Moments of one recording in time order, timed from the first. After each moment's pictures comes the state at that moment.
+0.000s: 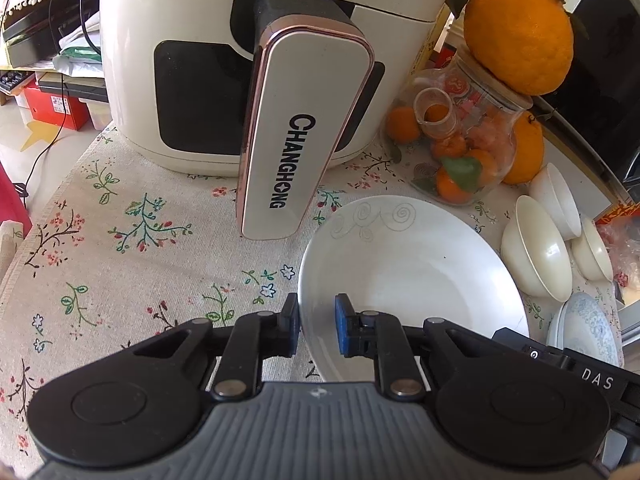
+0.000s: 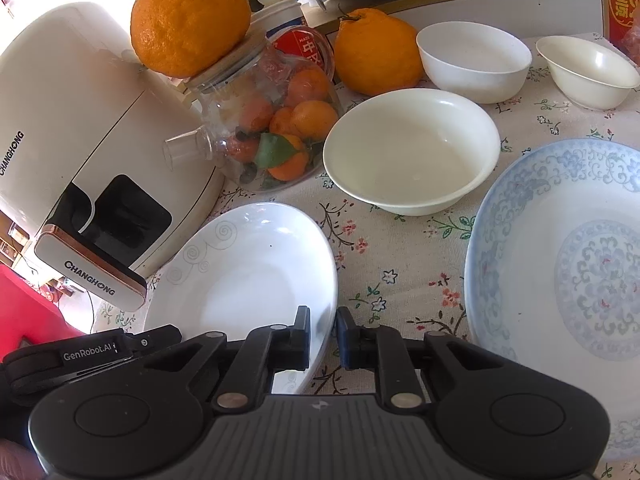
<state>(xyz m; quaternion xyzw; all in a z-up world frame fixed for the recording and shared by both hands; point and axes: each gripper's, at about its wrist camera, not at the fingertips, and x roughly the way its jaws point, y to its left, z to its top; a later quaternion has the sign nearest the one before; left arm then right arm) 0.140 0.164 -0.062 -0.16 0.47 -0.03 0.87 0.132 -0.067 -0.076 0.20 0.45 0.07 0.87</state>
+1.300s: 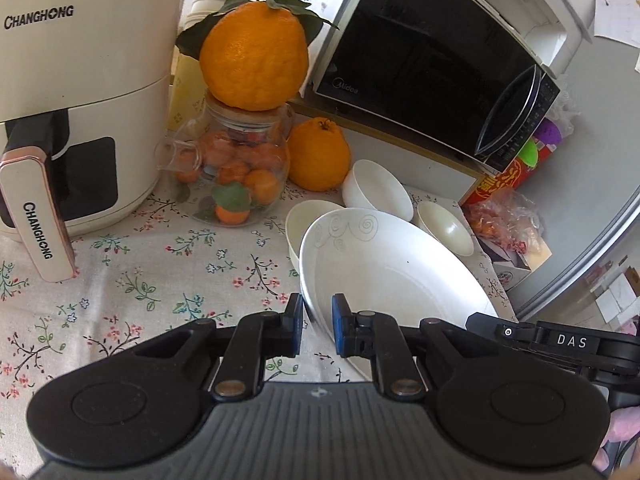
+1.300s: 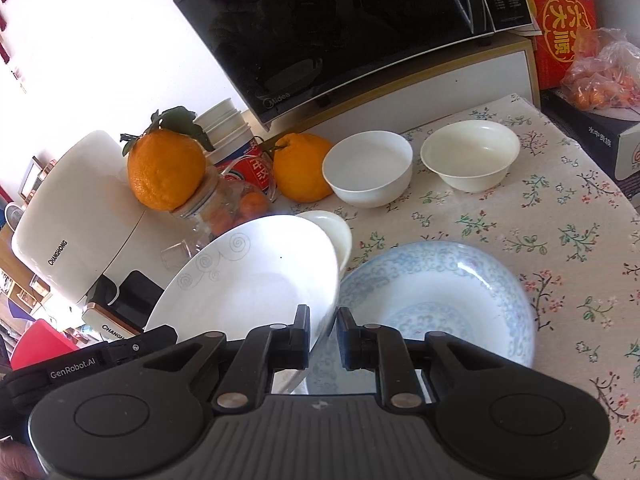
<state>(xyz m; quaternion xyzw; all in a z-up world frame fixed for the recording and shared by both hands) 0.106 0.050 0.003 -0.13 0.40 -0.19 0.89 0.081 -0.198 -0.011 0.23 0.38 0.05 0.89</state>
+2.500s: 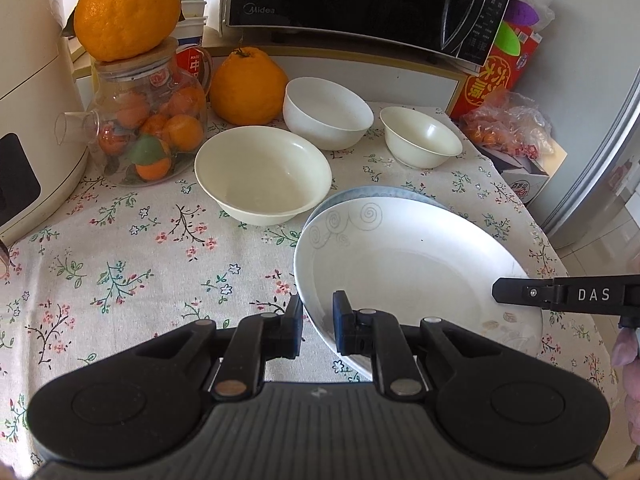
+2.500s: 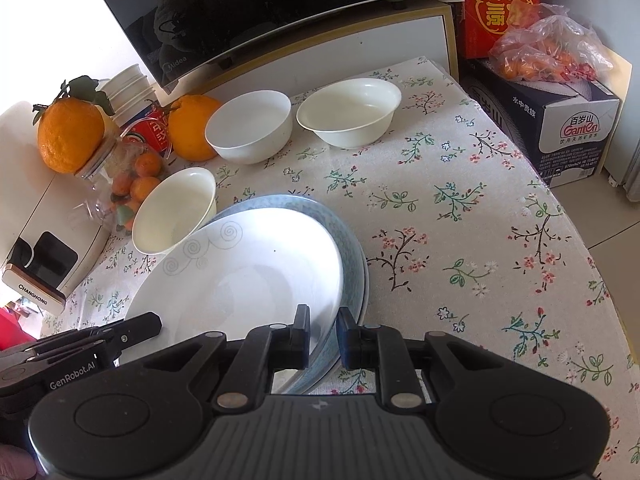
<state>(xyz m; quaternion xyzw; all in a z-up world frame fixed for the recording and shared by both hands) 0.092 -0.035 -0.036 0.01 0.43 -0.19 0.88 0.062 -0.250 -0.039 0.18 0.45 -0.02 0.88</state>
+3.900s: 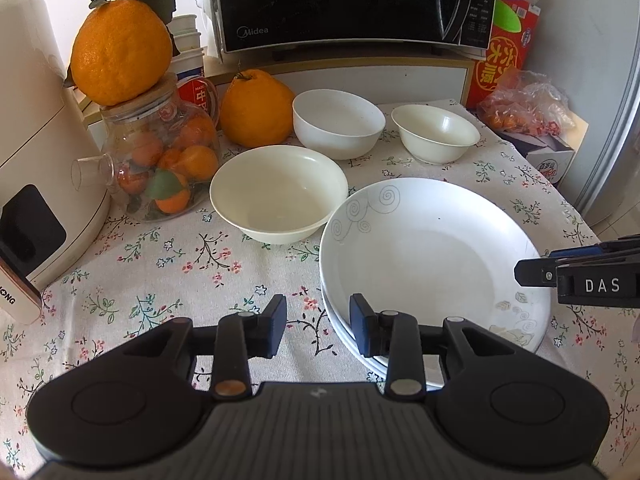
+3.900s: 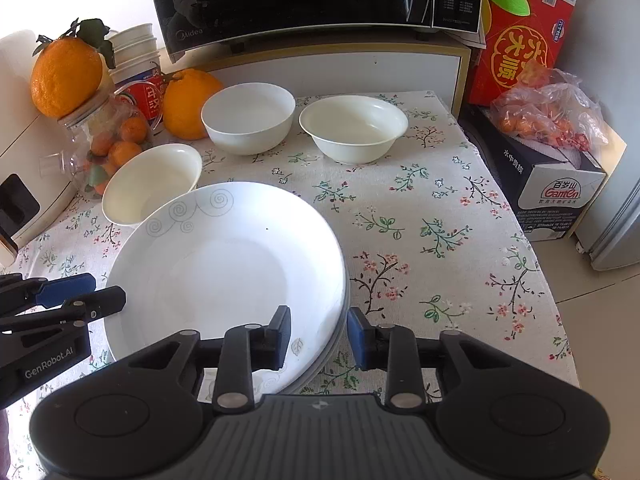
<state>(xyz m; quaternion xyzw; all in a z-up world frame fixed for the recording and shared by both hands) 0.089 -0.044 -0.036 0.08 0.40 -0.16 0.90 0.071 -0.232 -0.039 0.06 0.44 -0.05 0.89</state>
